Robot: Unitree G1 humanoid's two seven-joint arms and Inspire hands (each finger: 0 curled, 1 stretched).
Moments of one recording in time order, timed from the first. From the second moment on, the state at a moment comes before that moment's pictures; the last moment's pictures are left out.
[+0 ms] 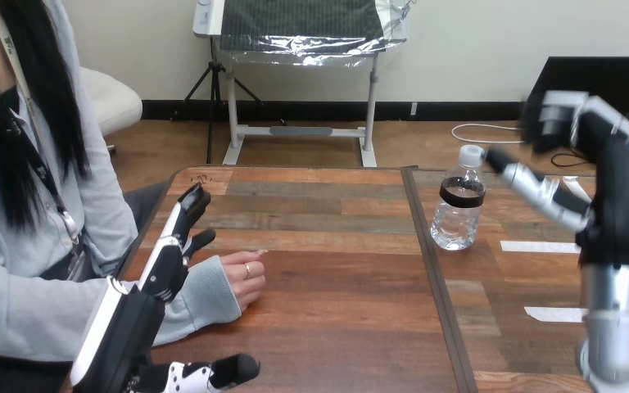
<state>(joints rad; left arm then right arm) 0.19 0.26 0.01 0.41 -0.09 -1.14 -0.29 -0.33 -0.30 -0.17 0.71 -0.28 -0.93 -0.35</state>
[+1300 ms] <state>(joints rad) 0.18 0.25 0.01 0.43 -0.11 -1.16 -0.31 -0.71 -0.45 -0.09 0.95 -0.40 -0.88 -0.39</state>
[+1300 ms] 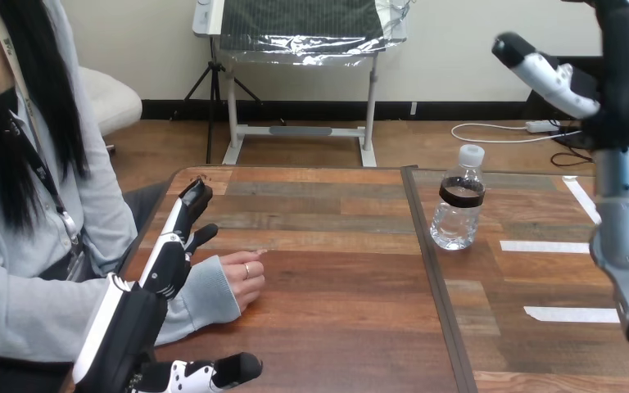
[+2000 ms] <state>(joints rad) 0.18 0.23 0.01 0.44 -0.11 -1.19 -0.32 -0.91 -0.45 0.00 1.19 -0.43 -0.70 -0.34</state>
